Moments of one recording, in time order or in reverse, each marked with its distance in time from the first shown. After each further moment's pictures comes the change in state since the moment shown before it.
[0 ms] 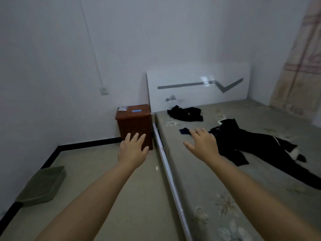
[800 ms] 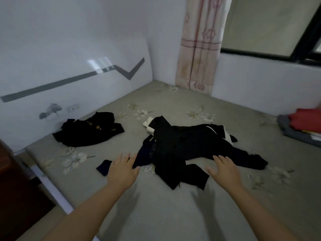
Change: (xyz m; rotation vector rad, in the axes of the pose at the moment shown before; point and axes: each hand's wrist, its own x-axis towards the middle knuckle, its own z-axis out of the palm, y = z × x) left_hand 0.533 0.210 0.260 -0.062 -0.252 0.759; right_hand 0.248 0.295 0.198 -0.145 -0.213 0.996
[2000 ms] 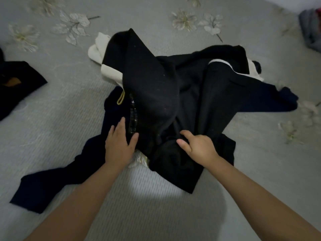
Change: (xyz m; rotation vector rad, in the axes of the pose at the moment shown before) left_hand 0.279 -0.028 0.270 -0.631 -0.292 0.037; right_hand 0.211 -0.103 0.224 0.148 -0.337 0.023
